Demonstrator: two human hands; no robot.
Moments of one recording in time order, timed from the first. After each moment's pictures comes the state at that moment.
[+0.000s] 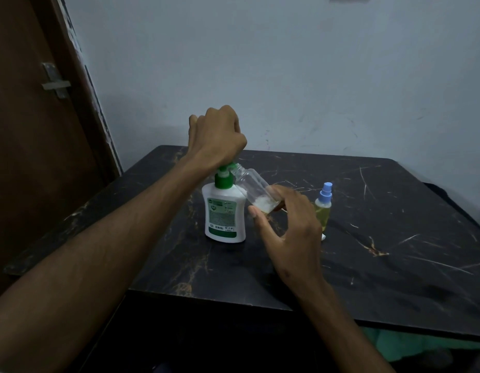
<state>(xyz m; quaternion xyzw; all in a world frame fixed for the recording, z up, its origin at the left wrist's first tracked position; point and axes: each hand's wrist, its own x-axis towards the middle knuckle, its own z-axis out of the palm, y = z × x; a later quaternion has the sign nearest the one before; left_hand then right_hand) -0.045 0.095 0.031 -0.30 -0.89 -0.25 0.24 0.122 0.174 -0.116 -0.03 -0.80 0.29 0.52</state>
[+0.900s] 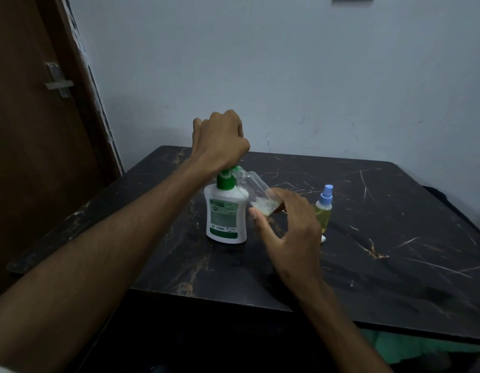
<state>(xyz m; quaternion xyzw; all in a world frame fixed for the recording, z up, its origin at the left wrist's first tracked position) -0.042 0.095 0.029 -0.31 -0.88 -0.26 0.24 0.121 0.174 -0.115 -0.03 -0.80 0.29 0.52</state>
